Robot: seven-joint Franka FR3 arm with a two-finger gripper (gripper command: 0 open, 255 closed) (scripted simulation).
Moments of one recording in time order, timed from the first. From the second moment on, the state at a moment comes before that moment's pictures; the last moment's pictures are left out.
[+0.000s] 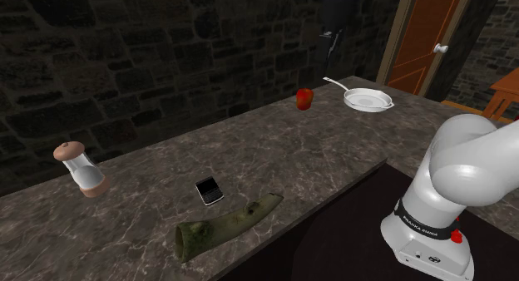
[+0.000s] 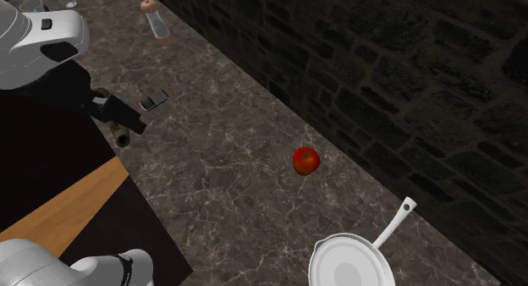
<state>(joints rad) -0.02 -0.78 0.07 -2.31 -0.08 1.64 -0.10</state>
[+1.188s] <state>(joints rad) -0.12 -0.38 -0.18 -2.22 -0.14 1.97 -0.29</state>
